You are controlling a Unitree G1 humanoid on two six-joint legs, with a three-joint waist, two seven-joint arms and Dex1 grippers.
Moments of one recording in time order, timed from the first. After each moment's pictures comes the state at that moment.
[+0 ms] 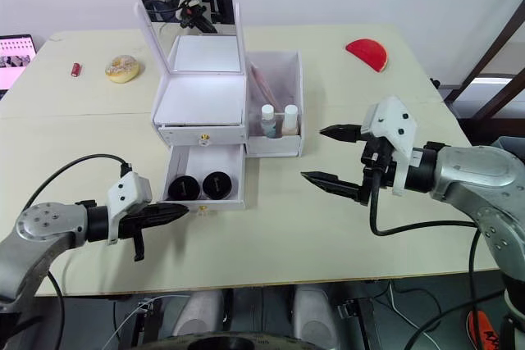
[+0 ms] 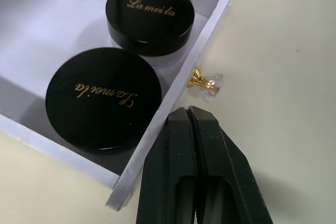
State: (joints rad) left arm 0.07 0.83 0.07 -0.45 -0.36 0.50 -0.96; right arm -0.24 -0.98 -0.25 -0.63 0.84 0.78 0.81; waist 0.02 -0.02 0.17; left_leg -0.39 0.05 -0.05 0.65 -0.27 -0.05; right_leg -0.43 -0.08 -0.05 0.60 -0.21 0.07
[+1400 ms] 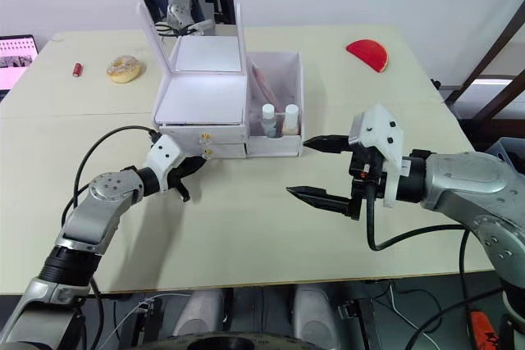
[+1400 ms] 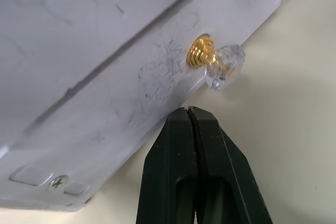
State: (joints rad) left arm -0.30 0.54 -0.09 -0.01 -0.13 0.38 -0.70; right arm -0.24 -0.98 -0.25 -0.70 0.98 0.84 0.78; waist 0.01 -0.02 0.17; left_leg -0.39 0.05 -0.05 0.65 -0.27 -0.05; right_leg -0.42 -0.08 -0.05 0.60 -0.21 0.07
